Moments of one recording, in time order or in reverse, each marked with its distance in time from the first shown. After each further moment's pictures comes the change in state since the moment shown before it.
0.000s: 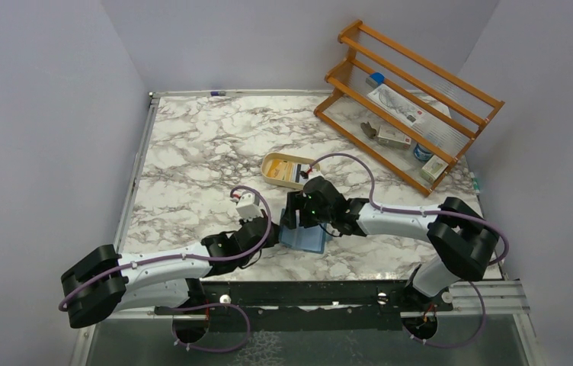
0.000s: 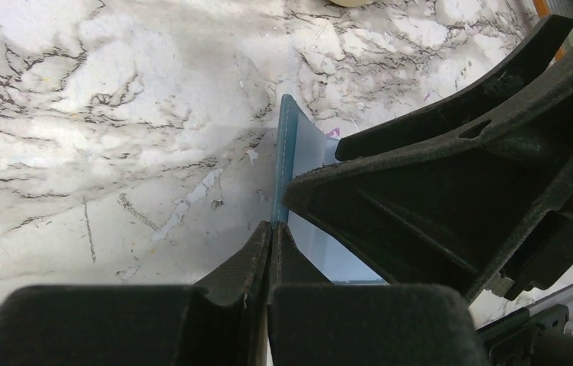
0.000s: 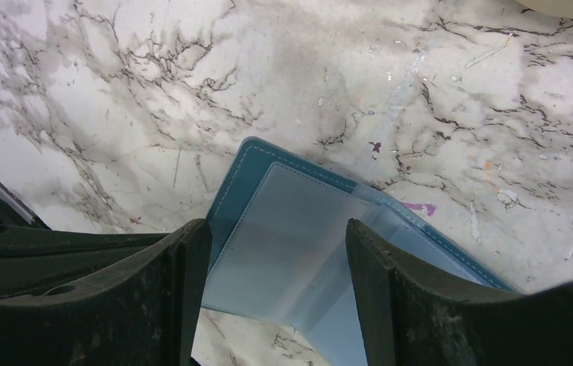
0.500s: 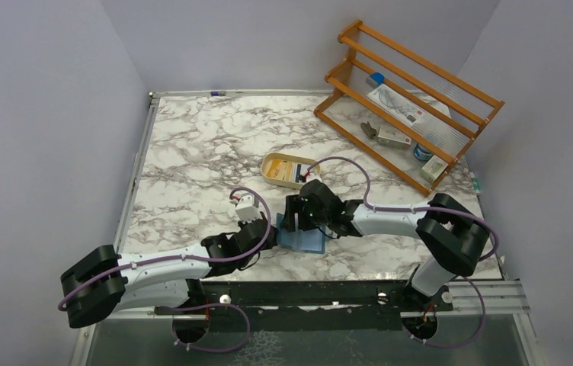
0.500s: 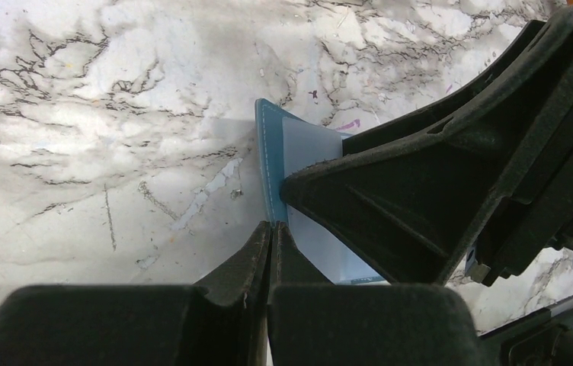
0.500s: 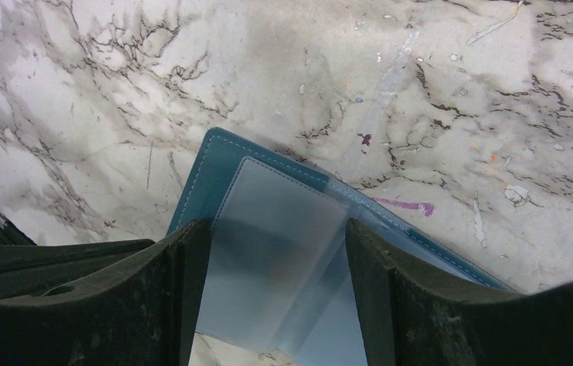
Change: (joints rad) left arm -0.010 -0.002 -0.006 -0.034 -0.013 -0.010; right arm 0.004 0.058 -0.003 0.010 0.008 0.017
